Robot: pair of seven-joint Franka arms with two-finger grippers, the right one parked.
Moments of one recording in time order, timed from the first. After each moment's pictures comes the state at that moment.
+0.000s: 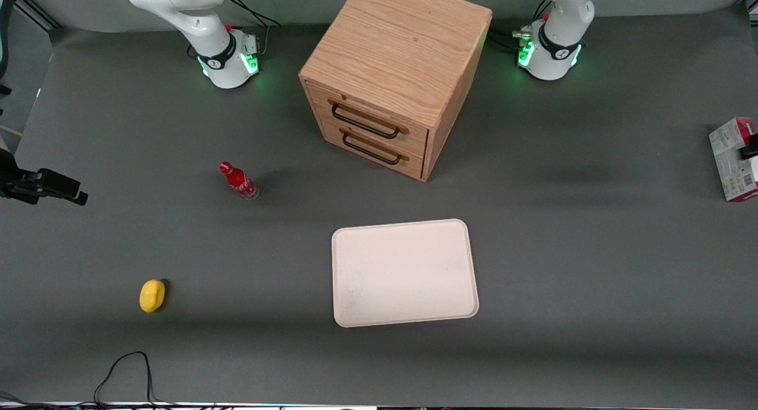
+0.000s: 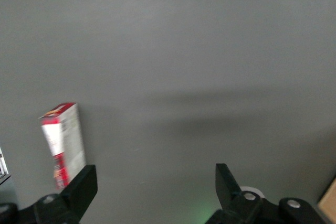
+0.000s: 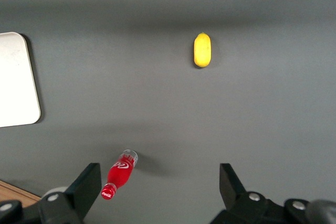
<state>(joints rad) 0.36 0.10 0.05 -1.57 0.03 1.56 0.45</state>
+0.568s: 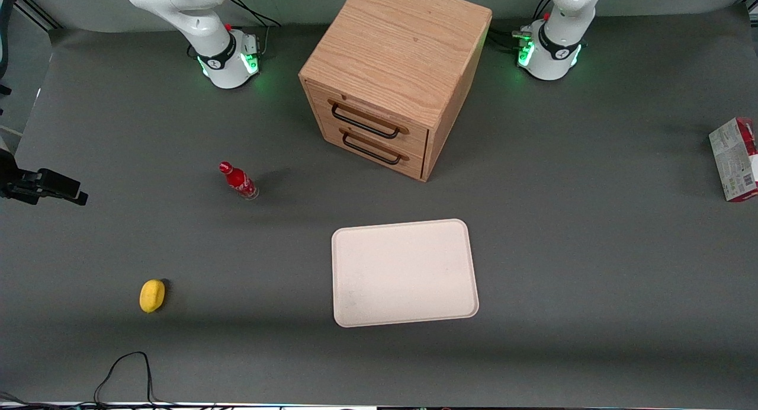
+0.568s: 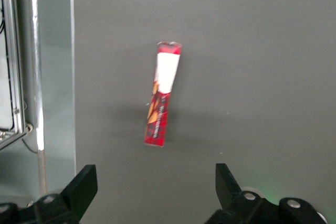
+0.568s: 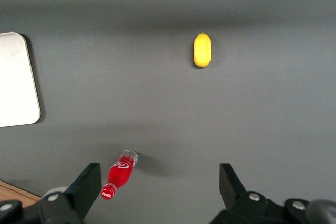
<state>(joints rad) 0.79 0.18 0.05 -1.58 0.08 1.68 0.68</state>
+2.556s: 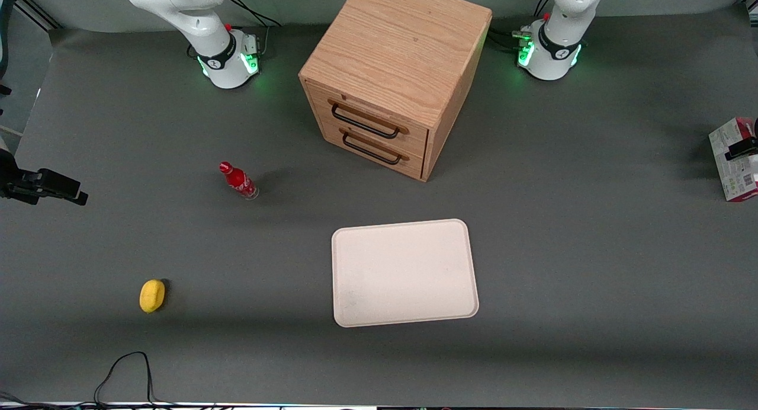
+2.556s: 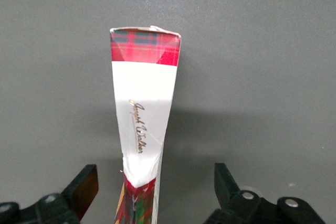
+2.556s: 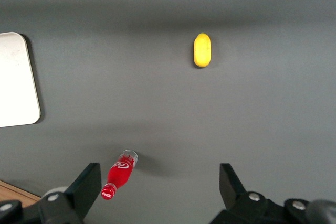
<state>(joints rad) 0.83 0.36 0.00 -2.08 0.08 2.44 0.69</state>
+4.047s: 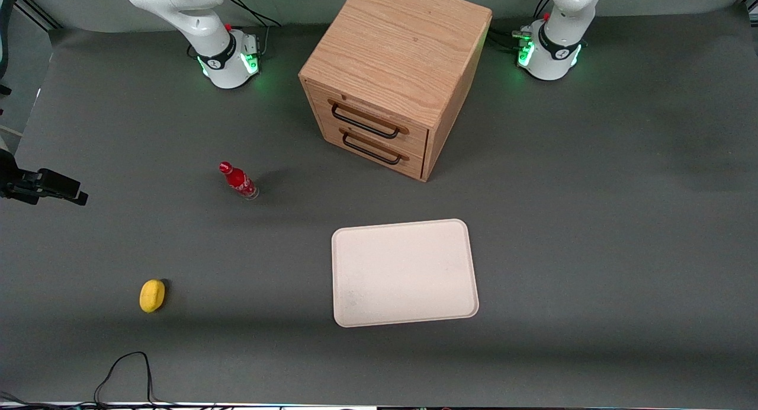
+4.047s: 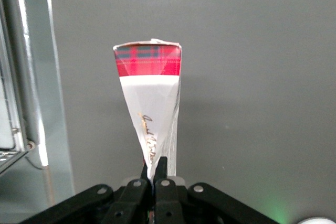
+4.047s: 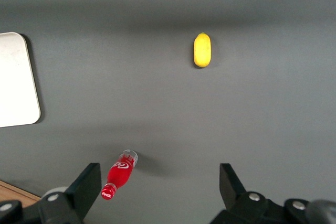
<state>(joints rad) 0.74 0.24 -0.01 -1.48 0.10 1.64 0.69</state>
